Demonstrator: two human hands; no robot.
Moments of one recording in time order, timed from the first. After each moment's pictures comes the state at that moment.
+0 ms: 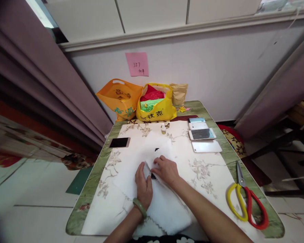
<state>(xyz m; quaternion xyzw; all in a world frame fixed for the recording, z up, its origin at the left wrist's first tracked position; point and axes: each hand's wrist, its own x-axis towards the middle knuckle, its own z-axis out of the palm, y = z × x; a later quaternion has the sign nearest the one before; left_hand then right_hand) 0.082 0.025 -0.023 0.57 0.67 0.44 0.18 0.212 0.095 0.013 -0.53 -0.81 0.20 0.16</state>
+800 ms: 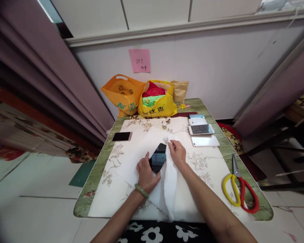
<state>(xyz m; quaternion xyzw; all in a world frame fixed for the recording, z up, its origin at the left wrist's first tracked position) 0.086 0.024 0.006 0.68 0.69 0.25 0.09 0.250 0.134 -0.028 -0.61 -0.61 0.19 0.46</state>
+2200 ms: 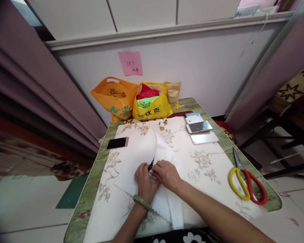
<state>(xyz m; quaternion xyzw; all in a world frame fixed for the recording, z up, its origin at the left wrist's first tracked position) 0.057 0.024 -0.029 0.68 0.66 0.31 0.06 0.196 0.065 -0.004 -0.47 -0.85 0.14 0.19</state>
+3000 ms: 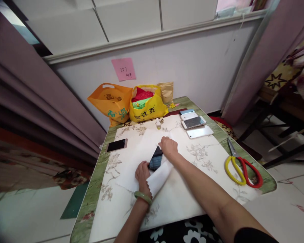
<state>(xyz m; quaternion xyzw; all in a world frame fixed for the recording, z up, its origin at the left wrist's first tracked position) 0.059 0.026 -0.030 0.67 0.68 0.29 0.08 0.204 0.131 0.021 -0.69 -0.70 0.10 0.13</state>
